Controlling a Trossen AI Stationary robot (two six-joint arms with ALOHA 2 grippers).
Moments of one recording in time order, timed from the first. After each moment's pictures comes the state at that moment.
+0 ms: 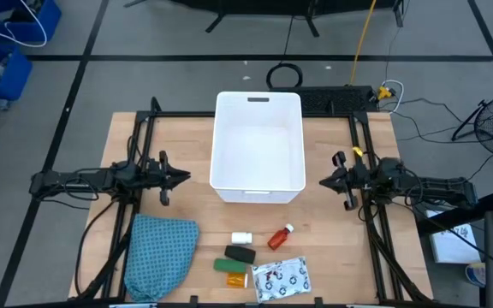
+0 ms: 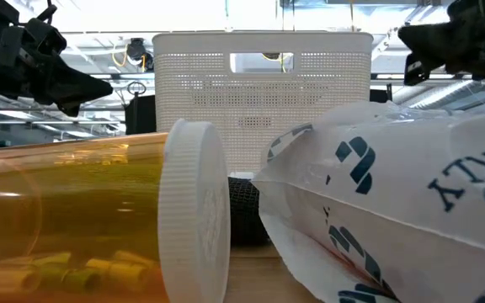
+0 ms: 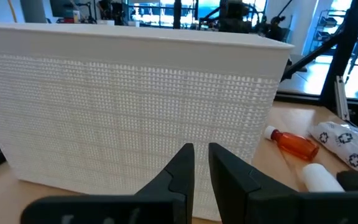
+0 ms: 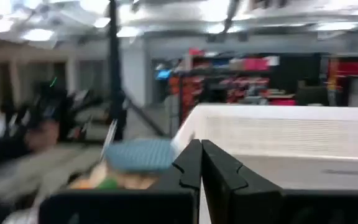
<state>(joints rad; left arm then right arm) 0.03 0.14 0.01 0.08 -0.11 -0.07 -0.12 0.13 0.03 0.29 -0.31 0.02</state>
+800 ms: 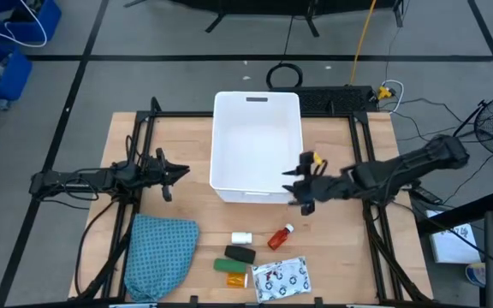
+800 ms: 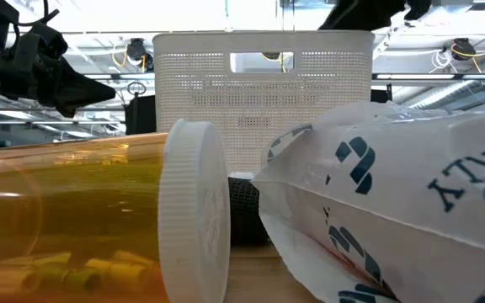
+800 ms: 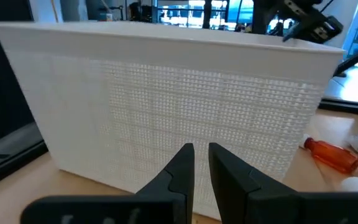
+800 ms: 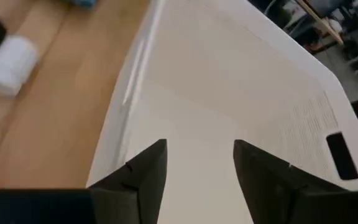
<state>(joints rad) 0.03 0.14 0.01 0.08 -0.23 -0.08 0.33 1.25 0.97 -0.50 0.54 -0.30</state>
